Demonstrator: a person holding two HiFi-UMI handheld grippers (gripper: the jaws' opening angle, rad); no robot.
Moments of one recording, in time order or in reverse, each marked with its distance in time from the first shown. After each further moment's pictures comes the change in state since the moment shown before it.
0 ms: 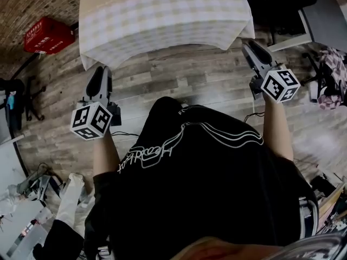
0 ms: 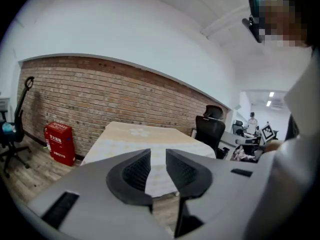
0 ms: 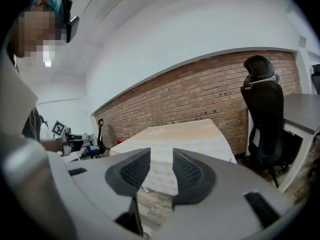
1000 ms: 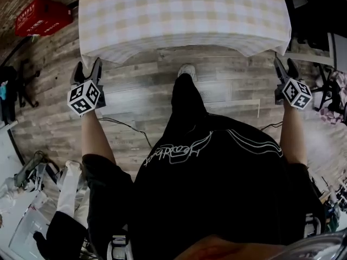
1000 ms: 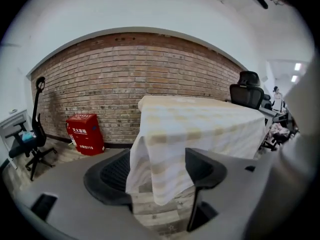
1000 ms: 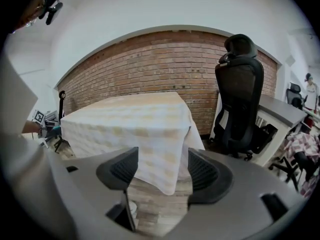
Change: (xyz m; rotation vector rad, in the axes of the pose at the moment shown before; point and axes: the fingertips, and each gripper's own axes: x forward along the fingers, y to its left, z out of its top) left arm 0.142 0.195 -0.126 0.084 0.204 0.260; right arm 0.040 -0.234 -0.123 0.014 0.245 -0.370
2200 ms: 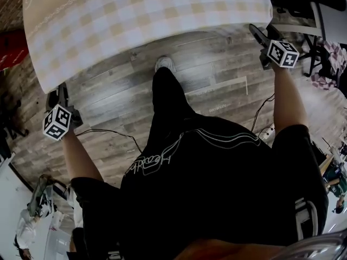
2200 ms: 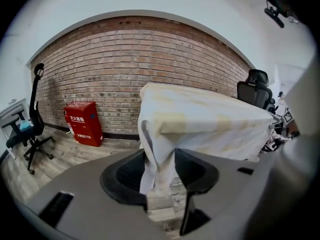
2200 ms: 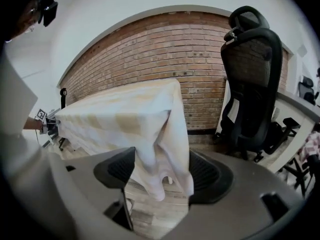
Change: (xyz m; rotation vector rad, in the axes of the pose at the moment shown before) left arm 0.051 0.087 -0.028 -0.089 0.100 -0.006; right arm 0.108 0.018 -0.004 -0.028 0.097 0.075
